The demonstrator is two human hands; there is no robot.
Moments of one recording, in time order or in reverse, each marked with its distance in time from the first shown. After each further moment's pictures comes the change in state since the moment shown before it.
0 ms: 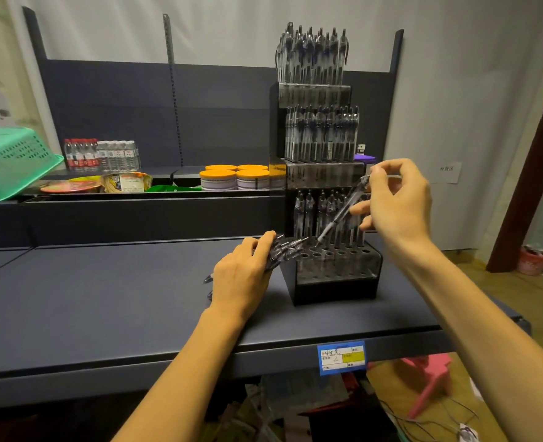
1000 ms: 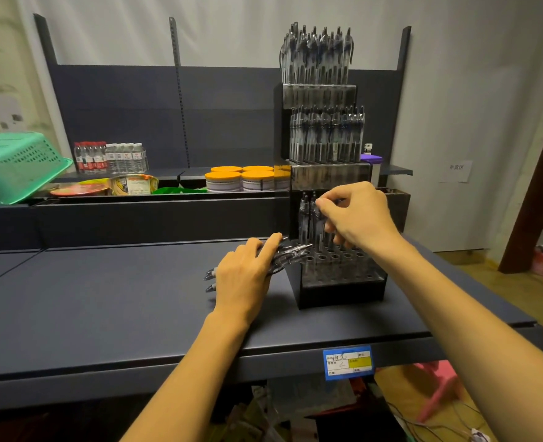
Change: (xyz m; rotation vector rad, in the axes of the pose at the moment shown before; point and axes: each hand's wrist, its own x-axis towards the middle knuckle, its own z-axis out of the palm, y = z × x) left_hand -0.001 -0.004 0.002 0.073 0.029 0.029; right_hand 0.006 0.014 0.032 -0.356 -0.387 -0.009
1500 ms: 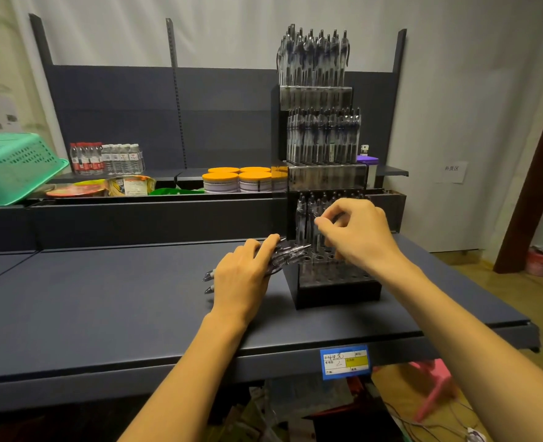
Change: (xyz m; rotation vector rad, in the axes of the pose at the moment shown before) left_hand 0.001 0.001 0.000 -0.020 0.024 0.013; right_hand -0.020 0.011 0.001 -0.080 0.017 -0.073
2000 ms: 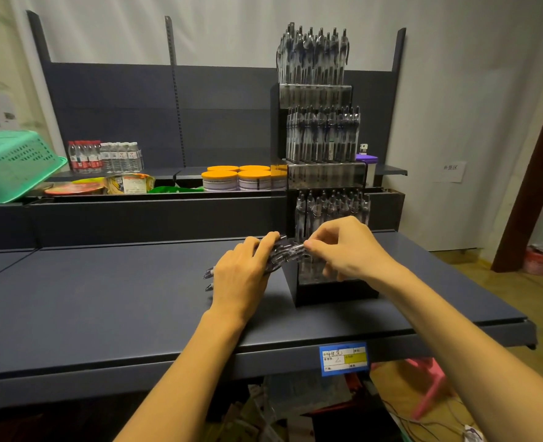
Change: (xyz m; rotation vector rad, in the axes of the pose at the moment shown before) left_hand -0.001 0.000 -0.004 -0.057 0.006 0.020; right_hand -0.014 -0.003 0.007 0.050 -0.323 0.098
